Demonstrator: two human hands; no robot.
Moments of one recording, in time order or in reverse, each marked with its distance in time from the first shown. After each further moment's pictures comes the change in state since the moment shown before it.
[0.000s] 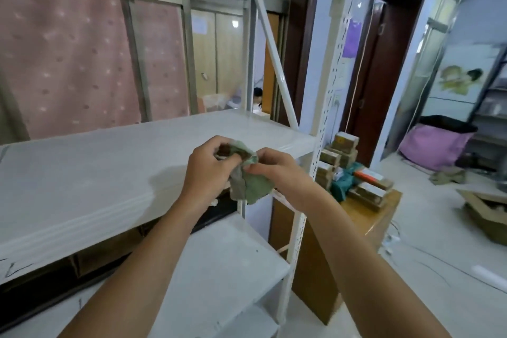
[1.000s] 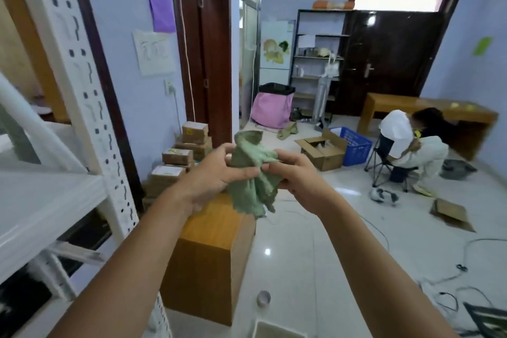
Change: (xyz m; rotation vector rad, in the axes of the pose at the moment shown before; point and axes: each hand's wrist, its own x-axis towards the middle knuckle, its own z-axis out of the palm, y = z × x) left_hand 0.096 0.032 0.419 -0.368 -1.088 -0.230; right_hand -0.069 0.088 -0.379 0.065 0.567 0.039
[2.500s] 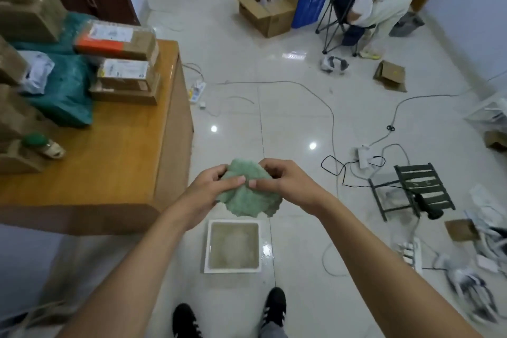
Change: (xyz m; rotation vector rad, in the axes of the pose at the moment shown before) left_hand 0.262 -0.362 0.127 -0.255 -0.339 -0.546; right_hand 0.063 0.331 -0.194 -0.086 0.193 0.639
